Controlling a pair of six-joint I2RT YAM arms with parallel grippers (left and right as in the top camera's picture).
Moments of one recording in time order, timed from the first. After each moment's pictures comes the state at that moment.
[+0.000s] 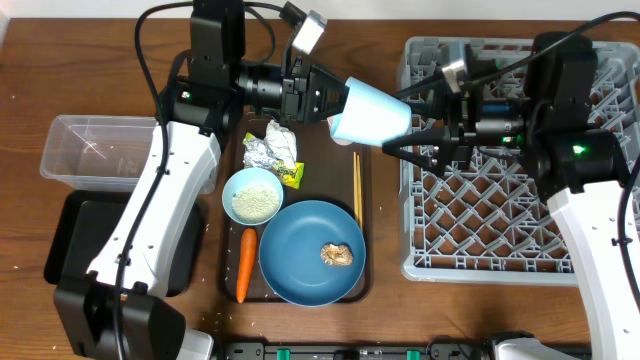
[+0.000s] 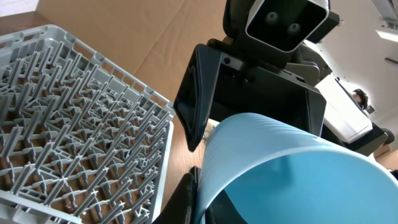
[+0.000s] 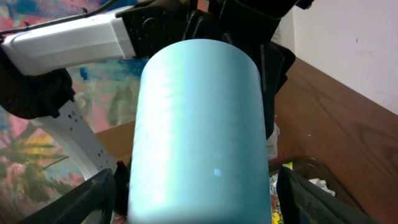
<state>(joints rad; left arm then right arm) -0.24 1.63 1.53 -0.33 1.46 -0.25 0.14 1.38 1.40 -0.56 -1.32 -0.19</state>
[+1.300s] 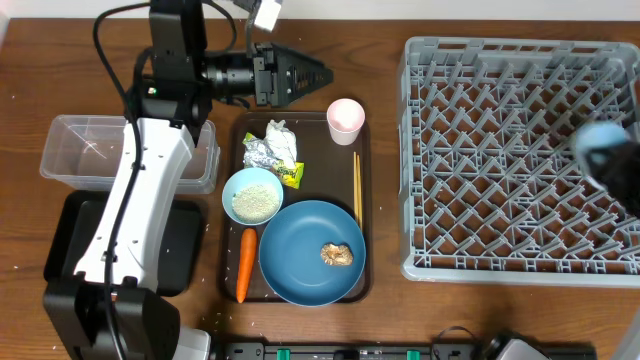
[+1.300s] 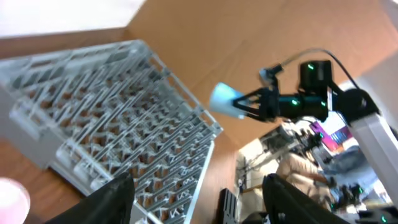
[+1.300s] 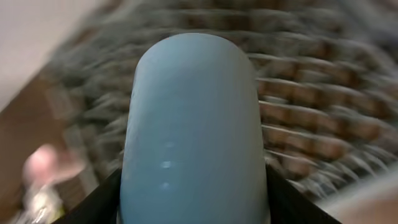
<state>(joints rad) -0.12 1.63 1.53 -0.39 1.29 -0.33 -0.61 1.25 1.40 -1.15 -0.28 0.23</state>
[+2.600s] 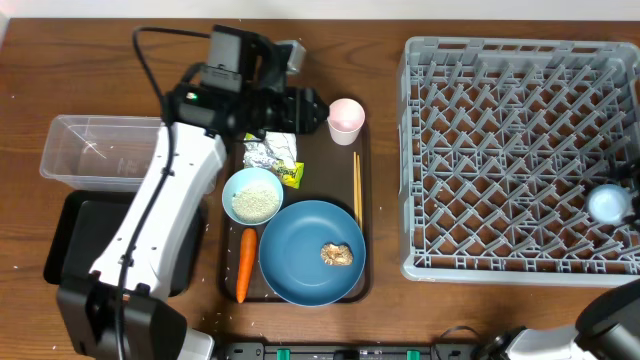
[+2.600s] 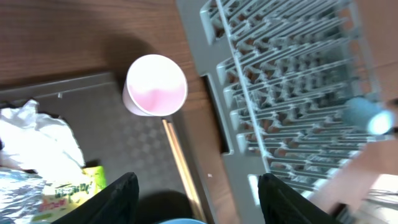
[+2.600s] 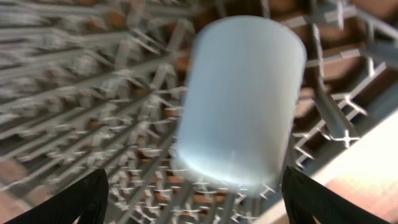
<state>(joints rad) -0.29 1.63 1.53 -0.82 0.49 -0.22 -0.79 1.66 1.49 -1.22 -0.32 0.35</state>
